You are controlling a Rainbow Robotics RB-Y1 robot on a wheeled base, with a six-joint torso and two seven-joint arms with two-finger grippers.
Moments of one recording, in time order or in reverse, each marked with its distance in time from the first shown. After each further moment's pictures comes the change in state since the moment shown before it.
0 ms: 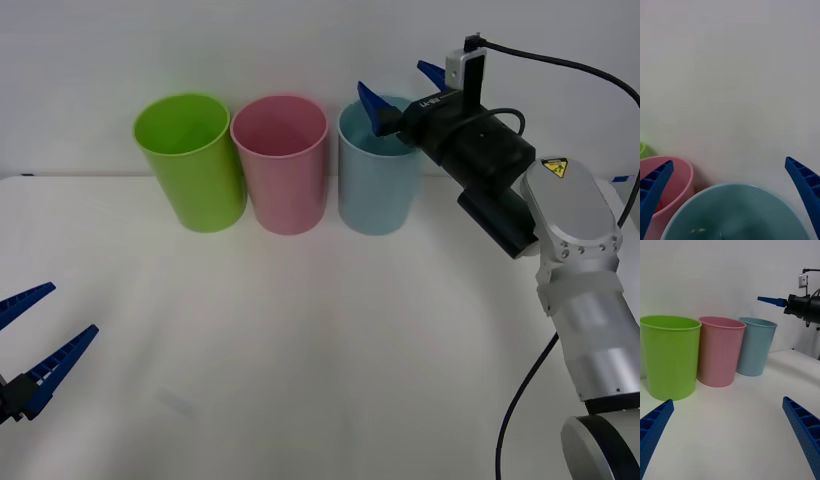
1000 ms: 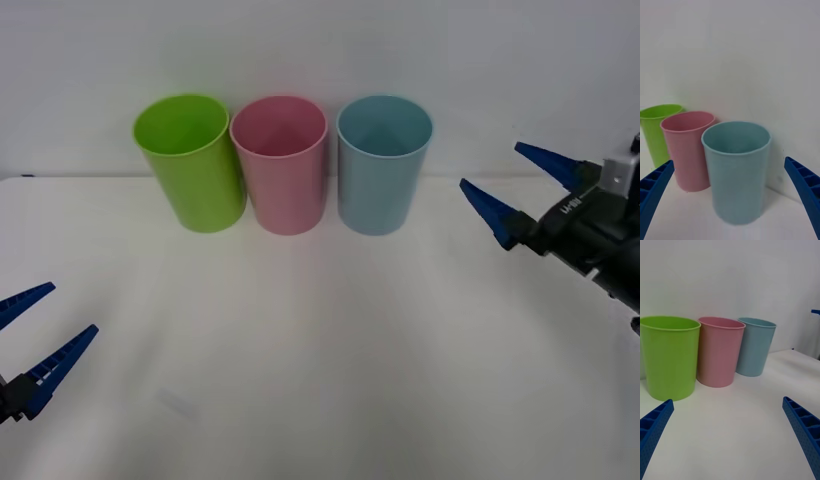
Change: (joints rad) right arm 0.659 -0.503 0.011 -0.577 -0.510 -0.059 0.051; left arm 0.000 0.000 0.000 0.000 0.000 0.000 0.000
